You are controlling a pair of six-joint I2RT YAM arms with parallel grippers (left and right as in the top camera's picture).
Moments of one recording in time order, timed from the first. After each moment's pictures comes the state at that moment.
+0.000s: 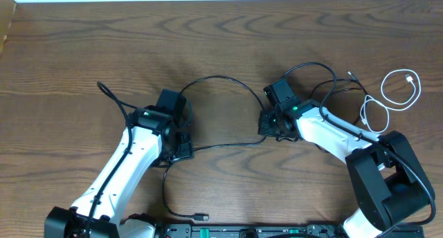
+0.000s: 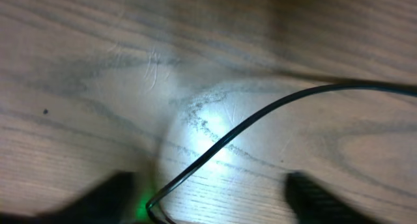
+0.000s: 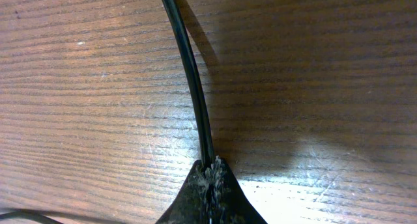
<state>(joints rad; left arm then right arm) -0.28 1.39 0.89 -1.08 0.00 -0.48 0.50 1.79 0.96 -0.43 -0.13 0.64</state>
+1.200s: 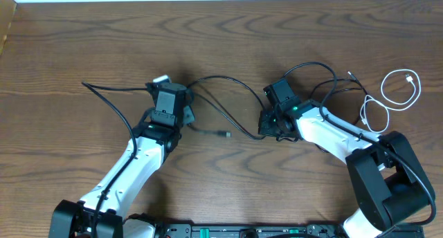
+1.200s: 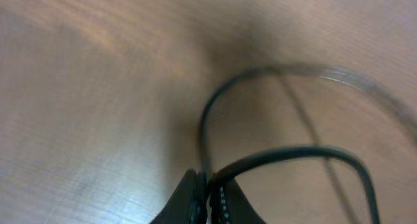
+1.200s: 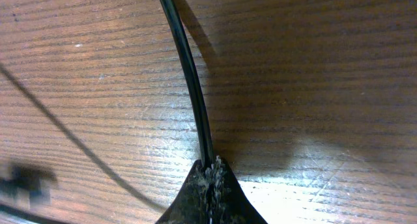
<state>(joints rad) -0.28 1.39 0.71 -0.20 -0.23 -0.58 0.50 1.79 0.96 -0.43 -0.12 0.64</state>
